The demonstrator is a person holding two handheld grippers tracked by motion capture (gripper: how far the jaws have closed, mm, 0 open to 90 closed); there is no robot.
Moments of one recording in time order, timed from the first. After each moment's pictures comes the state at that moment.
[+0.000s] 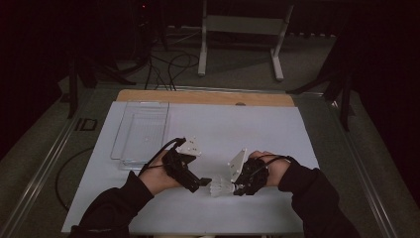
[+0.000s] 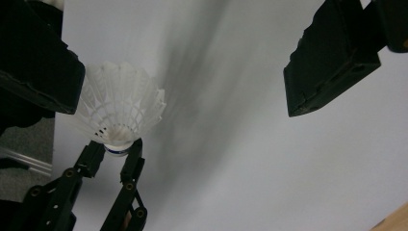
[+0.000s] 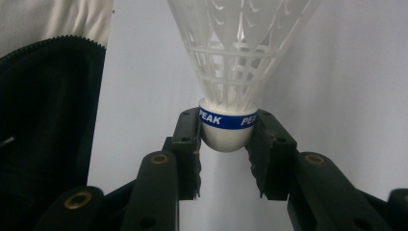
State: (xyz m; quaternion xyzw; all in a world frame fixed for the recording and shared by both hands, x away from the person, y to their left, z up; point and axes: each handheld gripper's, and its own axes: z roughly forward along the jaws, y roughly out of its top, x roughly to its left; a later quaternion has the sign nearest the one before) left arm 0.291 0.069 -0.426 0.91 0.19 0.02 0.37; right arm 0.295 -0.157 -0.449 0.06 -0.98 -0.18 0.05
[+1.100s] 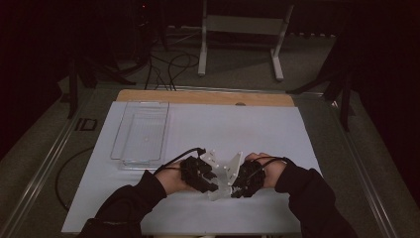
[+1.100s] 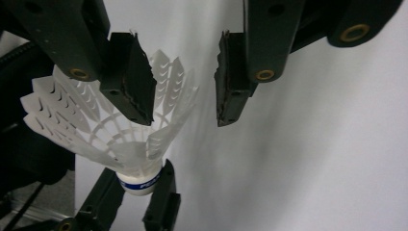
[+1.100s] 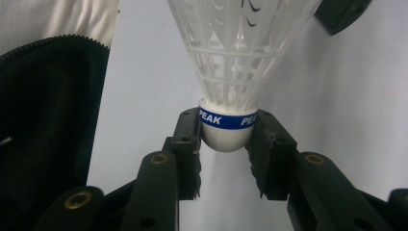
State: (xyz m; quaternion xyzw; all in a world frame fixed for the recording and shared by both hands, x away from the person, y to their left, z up) left arm 0.296 0.033 -0.460 0.94 0.12 -0.07 0.31; right arm 0.292 -0.149 -0.454 0.08 -0.98 -0.17 0.05
